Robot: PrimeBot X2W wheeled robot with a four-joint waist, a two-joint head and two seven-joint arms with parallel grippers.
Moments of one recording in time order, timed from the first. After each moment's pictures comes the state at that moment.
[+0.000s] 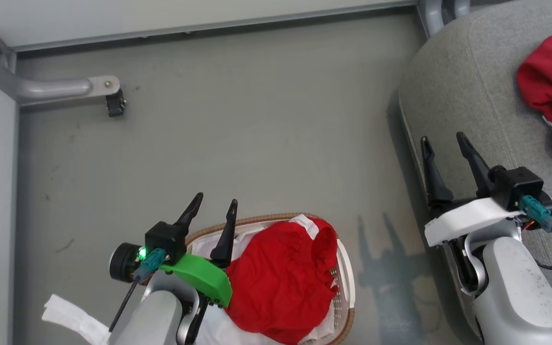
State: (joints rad) left arm -0.30 0.07 -0.38 0.50 -0.31 -0.13 -0.26; right arm -0.37 -0.06 0.01 0.35 0.19 0.13 -0.26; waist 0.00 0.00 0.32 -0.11
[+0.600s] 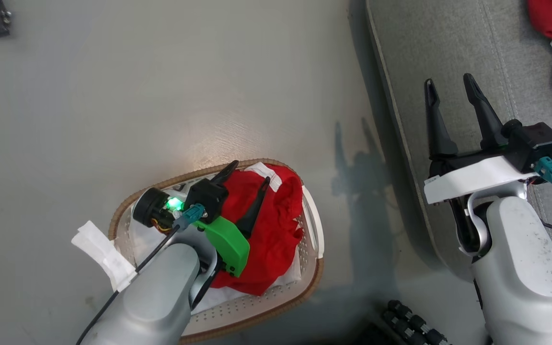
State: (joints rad) left arm -0.60 0.14 -0.75 0.68 -0.42 -0.13 -0.26; right arm -0.48 -0.05 0.02 0.26 0.21 0.13 -0.26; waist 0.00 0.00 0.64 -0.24
